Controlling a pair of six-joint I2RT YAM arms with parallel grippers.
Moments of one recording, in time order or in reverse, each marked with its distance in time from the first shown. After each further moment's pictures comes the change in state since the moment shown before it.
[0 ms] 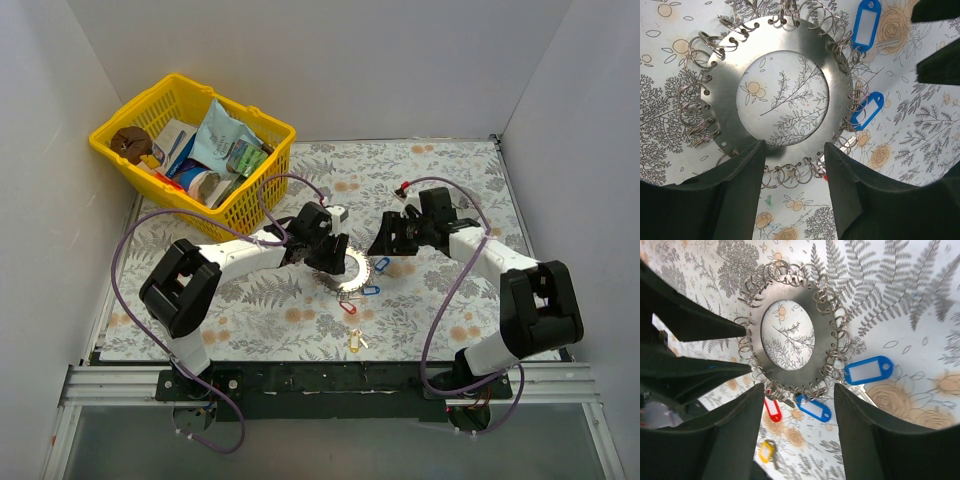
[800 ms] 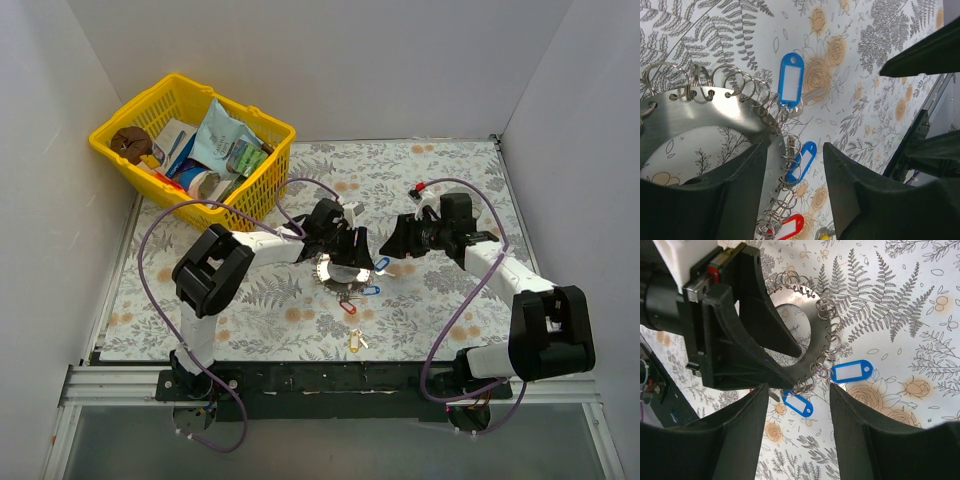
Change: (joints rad) left arm 0.000 0.214 0.105 0.267 0.275 -0.227; right arm -0.092 -0.167 -0.110 0.095 -0.095 -0.212
